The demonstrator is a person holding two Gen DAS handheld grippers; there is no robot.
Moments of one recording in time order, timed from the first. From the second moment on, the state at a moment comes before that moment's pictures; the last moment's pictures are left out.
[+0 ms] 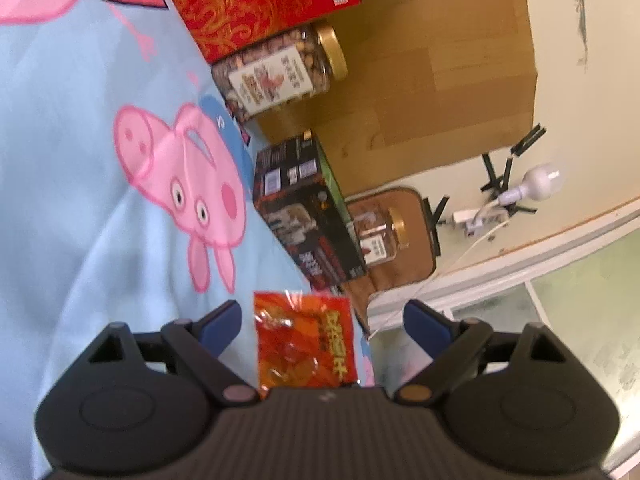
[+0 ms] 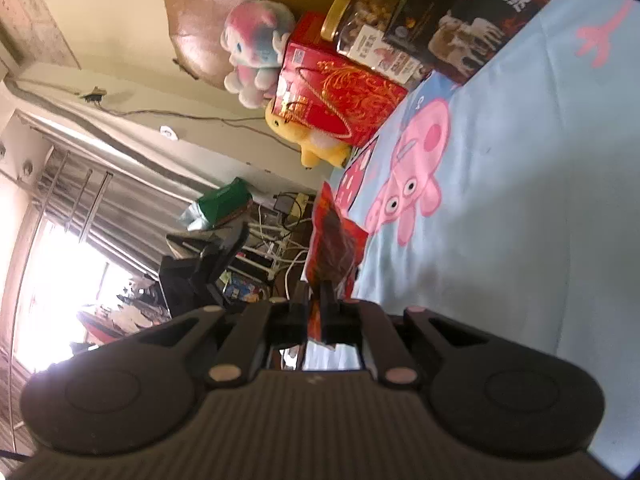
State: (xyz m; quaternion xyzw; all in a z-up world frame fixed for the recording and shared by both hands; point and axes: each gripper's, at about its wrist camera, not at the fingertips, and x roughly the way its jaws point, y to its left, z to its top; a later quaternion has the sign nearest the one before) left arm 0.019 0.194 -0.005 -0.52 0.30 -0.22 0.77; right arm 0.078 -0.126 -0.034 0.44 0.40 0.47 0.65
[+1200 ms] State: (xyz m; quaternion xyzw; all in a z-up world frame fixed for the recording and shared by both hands) left arm 0.226 0.061 0.060 -0.31 0.34 -0.26 0.85; right arm 0.195 -0.188 0.035 0.28 0.25 0.26 0.89
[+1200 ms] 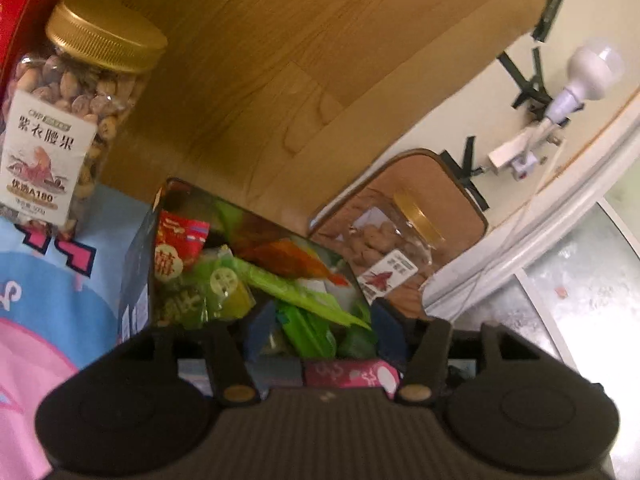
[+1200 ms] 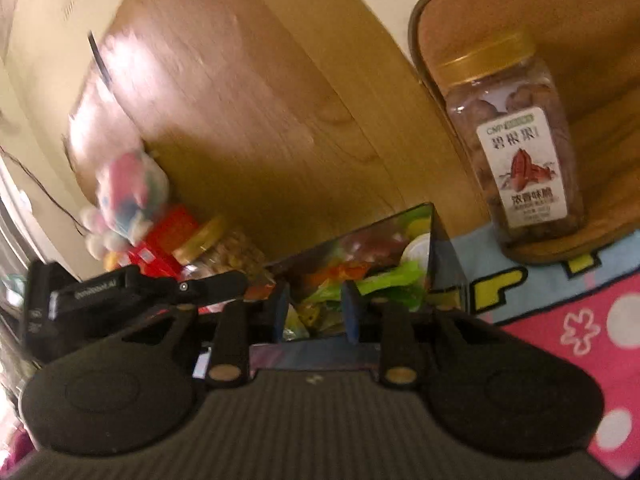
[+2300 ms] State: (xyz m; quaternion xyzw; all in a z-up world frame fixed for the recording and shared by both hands) left arm -0.023 0.047 0.064 -0.10 0.31 -0.07 0.94; right arm -0.005 -0.149 0.031 0.21 0.27 0.24 0.91
